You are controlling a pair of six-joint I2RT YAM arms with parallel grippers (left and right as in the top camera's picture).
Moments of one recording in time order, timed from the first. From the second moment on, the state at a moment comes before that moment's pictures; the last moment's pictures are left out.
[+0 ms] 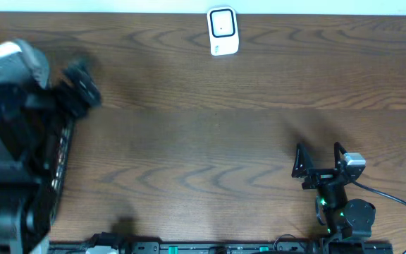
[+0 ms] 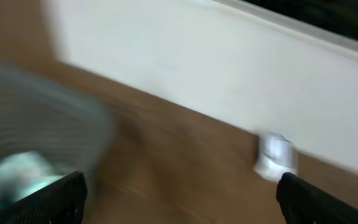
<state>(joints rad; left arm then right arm) -0.07 1.04 1.63 -0.98 -0.26 -0.36 -0.03 0.02 0.01 -0.06 -0.16 0.27</state>
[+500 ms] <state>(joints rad) 0.16 1.18 1.68 -1.10 -0.82 -0.62 -0.03 0.02 0.01 -0.06 -0.16 0.27</state>
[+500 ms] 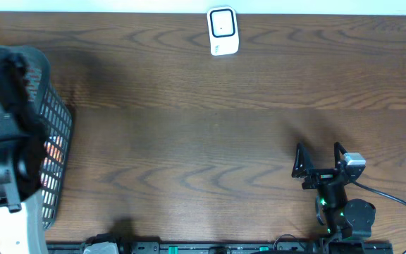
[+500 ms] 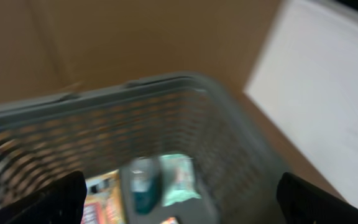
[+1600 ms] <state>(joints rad) 0.75 1.78 1.68 -1.19 -0.14 -0.46 -0.03 0.02 0.01 -0.06 -0.16 0.27</state>
